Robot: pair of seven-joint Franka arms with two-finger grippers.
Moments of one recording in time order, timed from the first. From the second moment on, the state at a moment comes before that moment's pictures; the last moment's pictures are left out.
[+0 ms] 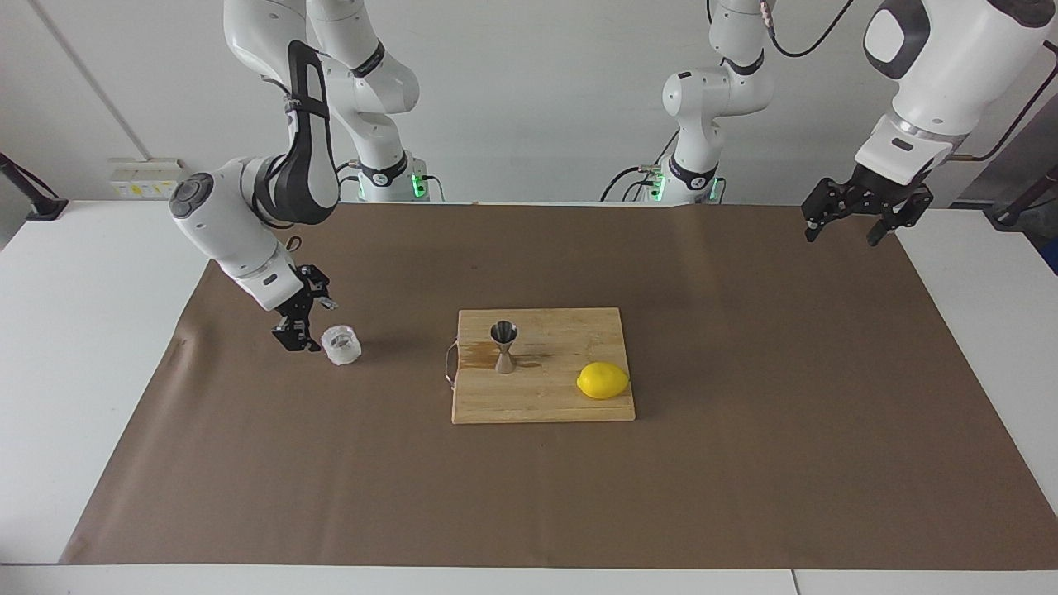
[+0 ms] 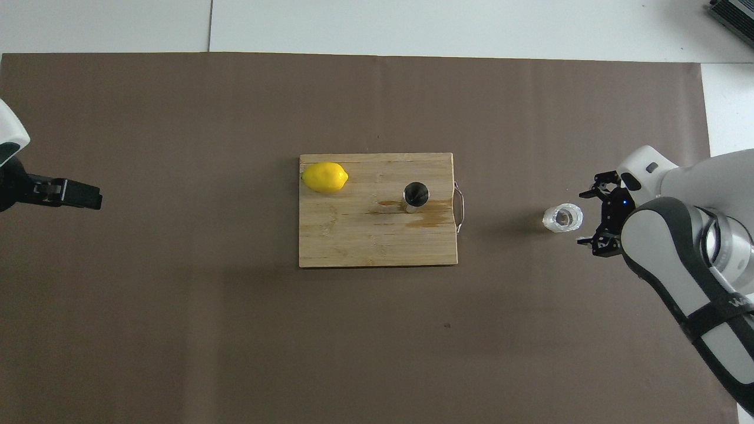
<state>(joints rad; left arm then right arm) 0.06 -0.06 -0.09 -1.65 -0.03 1.62 0.12 -0.13 0.12 0.01 -2.16 0.34 2.25 -1.83</state>
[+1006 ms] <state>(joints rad) -0.04 -0.03 -0.04 -1.61 -0.04 1.55 0.11 -0.14 0.25 0.02 -2.17 0.58 2.33 -2.07</state>
